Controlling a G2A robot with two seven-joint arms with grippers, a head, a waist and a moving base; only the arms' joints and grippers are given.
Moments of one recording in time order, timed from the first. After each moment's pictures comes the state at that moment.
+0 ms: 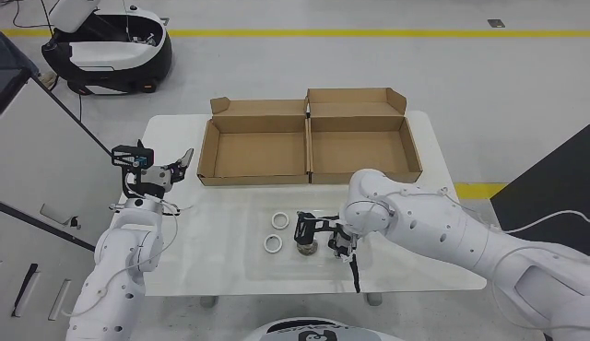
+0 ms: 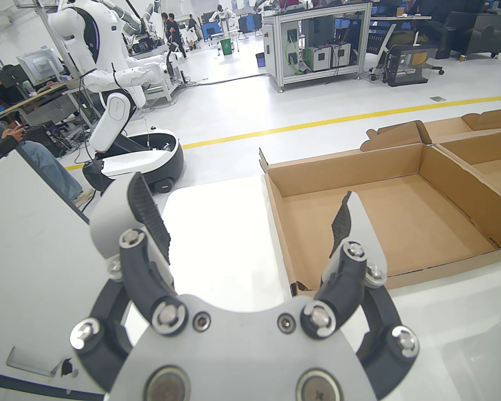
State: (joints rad) left arm 1.73 -1.15 -1.60 -1.80 1.33 0.00 0.00; right arm -0.77 -1.02 0.33 -1.69 -0.54 -0.30 1.48
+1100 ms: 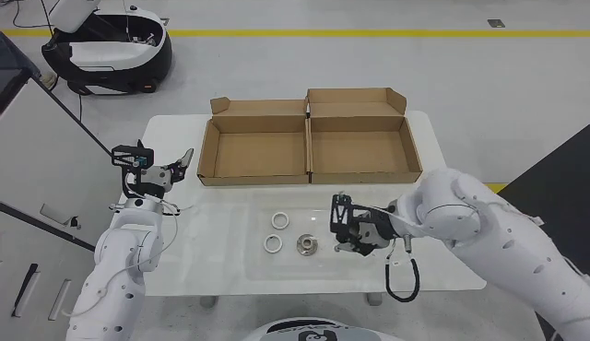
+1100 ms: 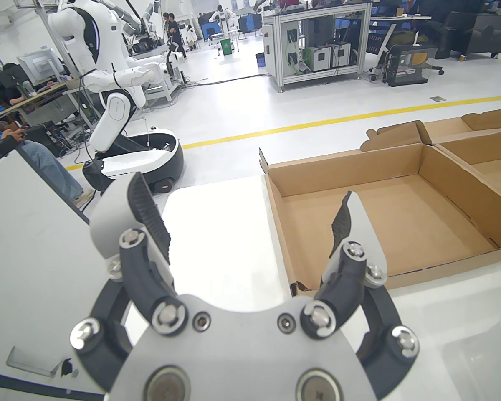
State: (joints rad) left arm 1.73 -1.15 -1.60 -1.80 1.33 0.00 0.00; right arm -1.22 -0.75 0.95 -2.03 -0.38 -0.58 1.20
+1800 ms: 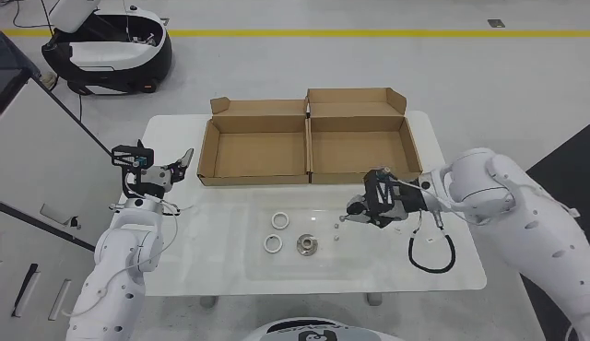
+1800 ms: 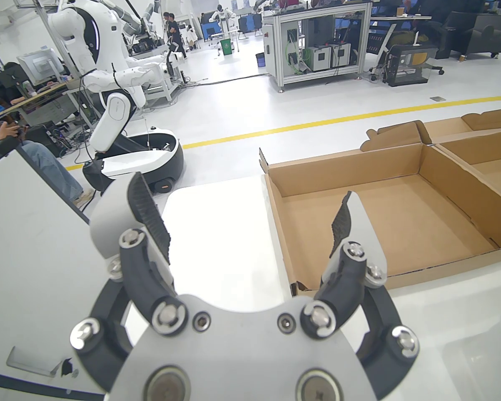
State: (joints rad) left arm 1.73 -1.15 -1.60 -1.80 1.33 0.00 0.00; right arm -1.18 -0.72 1.06 -1.87 -0.45 -1.01 0.81
